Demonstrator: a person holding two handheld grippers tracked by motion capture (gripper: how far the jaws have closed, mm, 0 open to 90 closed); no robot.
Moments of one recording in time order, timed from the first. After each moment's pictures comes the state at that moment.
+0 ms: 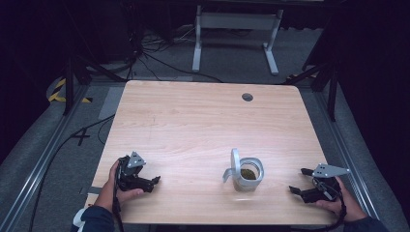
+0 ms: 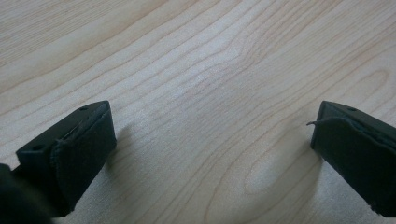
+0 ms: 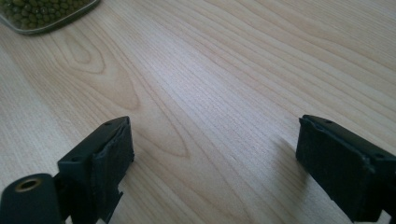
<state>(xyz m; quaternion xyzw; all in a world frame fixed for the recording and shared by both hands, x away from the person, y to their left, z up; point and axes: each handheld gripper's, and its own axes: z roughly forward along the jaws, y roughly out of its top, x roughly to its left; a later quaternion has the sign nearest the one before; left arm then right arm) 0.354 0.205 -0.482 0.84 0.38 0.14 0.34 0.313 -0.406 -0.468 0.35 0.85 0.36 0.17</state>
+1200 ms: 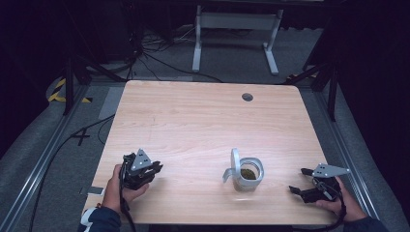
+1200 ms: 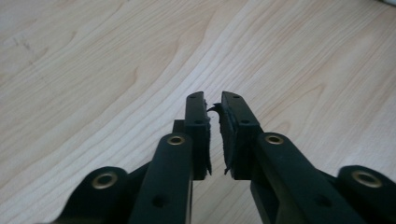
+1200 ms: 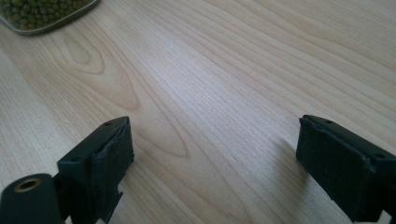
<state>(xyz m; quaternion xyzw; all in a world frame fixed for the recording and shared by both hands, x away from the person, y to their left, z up) 0.335 0.176 -0.435 0.85 0.32 0.17 0.38 0.313 -0.406 -0.468 0.36 0.85 0.36 0.17</state>
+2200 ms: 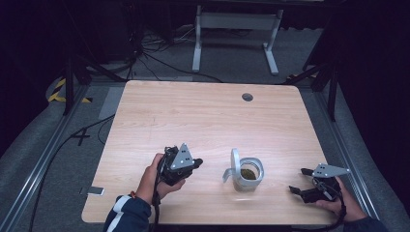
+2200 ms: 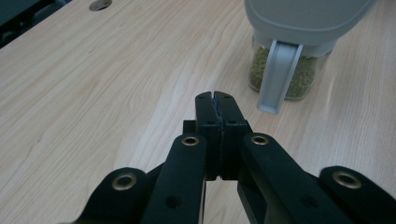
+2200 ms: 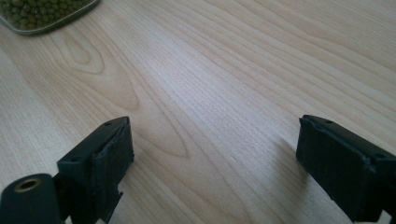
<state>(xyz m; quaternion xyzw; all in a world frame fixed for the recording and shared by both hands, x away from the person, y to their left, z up) 0.334 0.075 -0.385 0.87 0.17 0.16 0.42 0.313 -0.406 -0.468 0.36 0.85 0.36 0.17</state>
